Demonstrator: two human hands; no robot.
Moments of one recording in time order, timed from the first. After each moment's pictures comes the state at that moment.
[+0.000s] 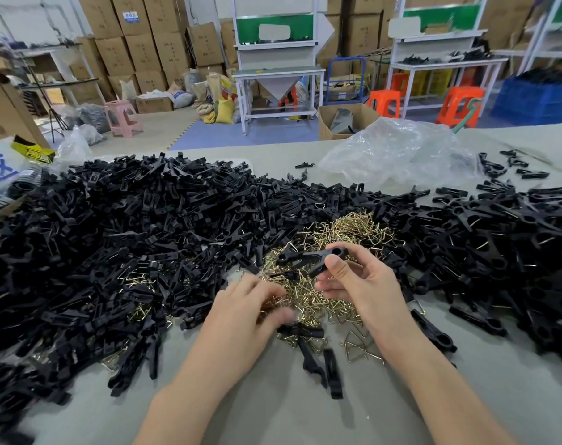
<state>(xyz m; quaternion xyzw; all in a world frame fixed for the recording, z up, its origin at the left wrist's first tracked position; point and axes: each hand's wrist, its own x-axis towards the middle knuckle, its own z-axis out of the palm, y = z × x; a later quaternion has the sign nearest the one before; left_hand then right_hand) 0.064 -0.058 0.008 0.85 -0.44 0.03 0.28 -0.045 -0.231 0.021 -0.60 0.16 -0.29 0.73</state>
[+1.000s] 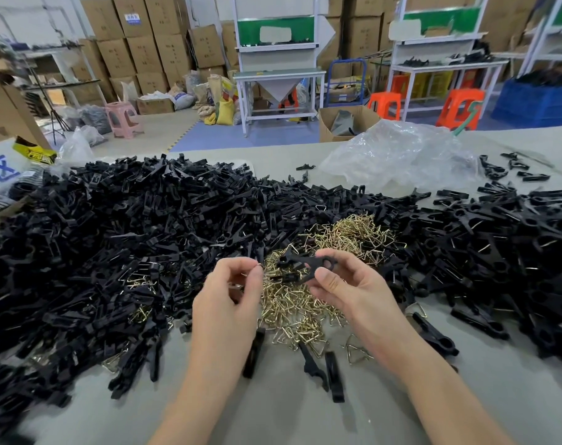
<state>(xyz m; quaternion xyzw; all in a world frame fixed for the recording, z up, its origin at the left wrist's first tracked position) 0.057 -0.064 0.019 0.77 -0.27 0.09 0.57 -0.042 -0.226 0.017 -0.55 0.13 -0.23 0.79</state>
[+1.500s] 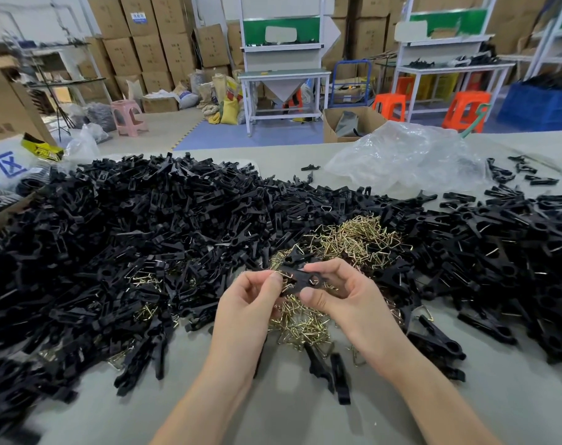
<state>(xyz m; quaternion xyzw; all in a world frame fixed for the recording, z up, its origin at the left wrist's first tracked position) 0.049 -0.078 0.014 0.62 -0.13 -0.18 0.75 -0.042 -0.209 0.023 -0.67 0.09 -0.22 0.70</state>
